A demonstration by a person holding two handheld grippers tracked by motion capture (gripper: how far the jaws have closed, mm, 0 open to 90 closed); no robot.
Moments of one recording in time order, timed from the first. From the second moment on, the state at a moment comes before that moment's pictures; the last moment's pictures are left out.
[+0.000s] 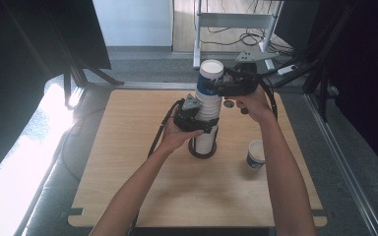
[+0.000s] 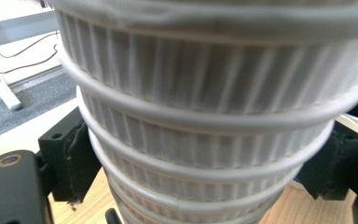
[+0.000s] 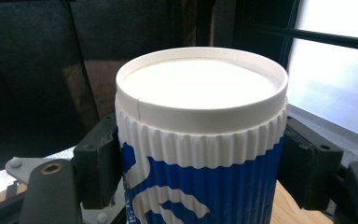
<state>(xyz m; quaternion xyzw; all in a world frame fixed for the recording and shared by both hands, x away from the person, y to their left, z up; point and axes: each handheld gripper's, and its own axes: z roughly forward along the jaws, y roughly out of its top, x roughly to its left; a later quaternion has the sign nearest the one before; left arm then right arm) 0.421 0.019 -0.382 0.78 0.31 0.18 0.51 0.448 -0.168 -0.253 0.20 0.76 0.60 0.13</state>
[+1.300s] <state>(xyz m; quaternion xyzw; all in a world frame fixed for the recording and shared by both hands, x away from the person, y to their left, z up) 0.420 0.019 -0.381 0.78 0.31 0.18 0.51 0.423 -0.189 -0.210 0.20 0.70 0.66 0.17</state>
